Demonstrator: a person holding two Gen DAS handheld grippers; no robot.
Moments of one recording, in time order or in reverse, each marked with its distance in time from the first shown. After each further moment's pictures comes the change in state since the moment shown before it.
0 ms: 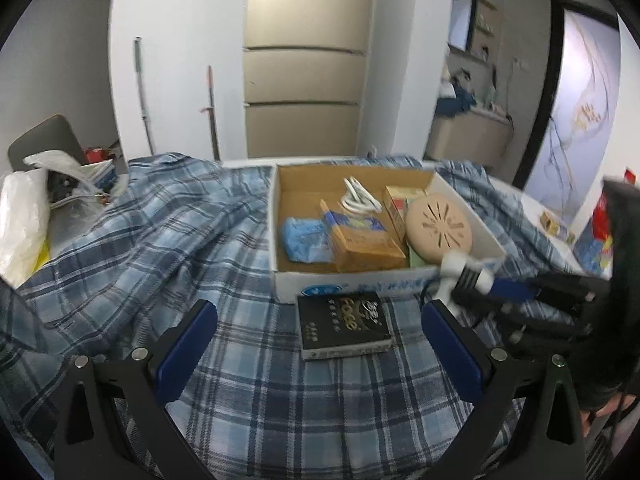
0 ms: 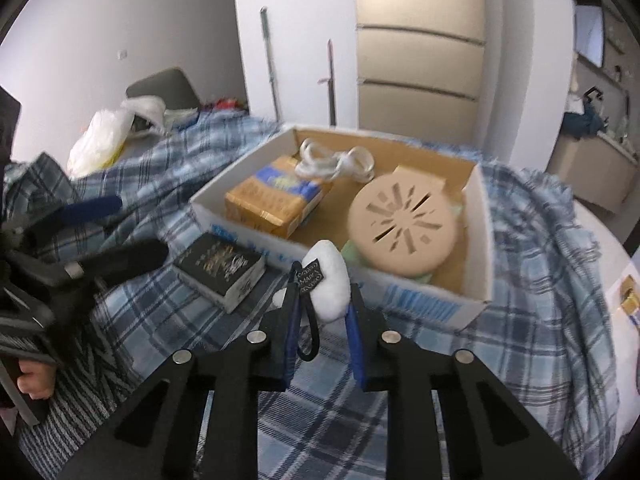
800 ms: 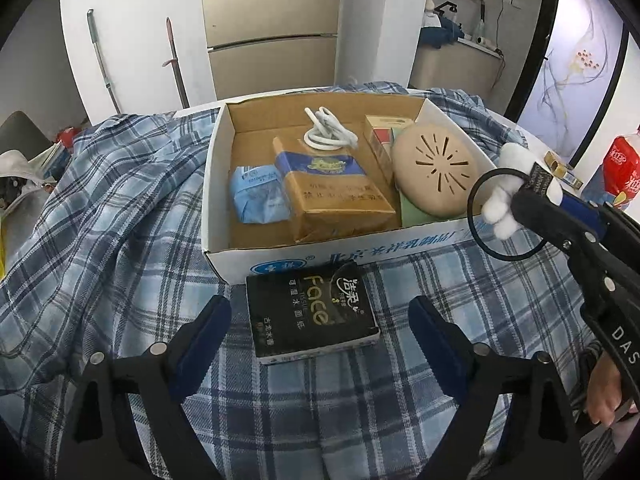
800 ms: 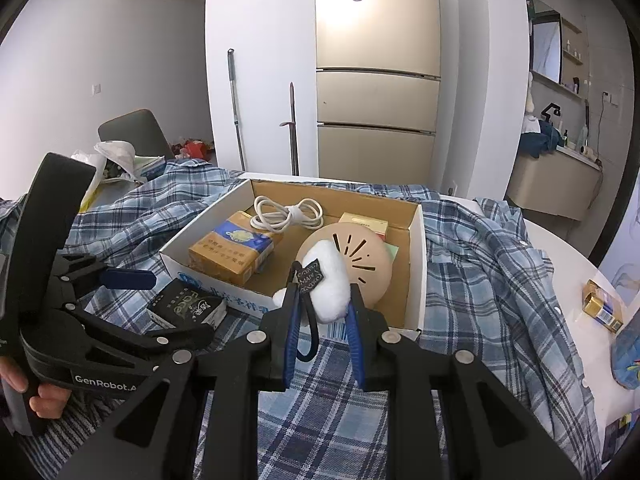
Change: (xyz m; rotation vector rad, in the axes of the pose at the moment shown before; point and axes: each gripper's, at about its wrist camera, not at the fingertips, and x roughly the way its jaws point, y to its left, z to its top) left arm 0.054 -0.014 0.008 0.065 0.233 -0.036; right arm -0.026 -0.012 0.007 0.045 -0.139 -0.120
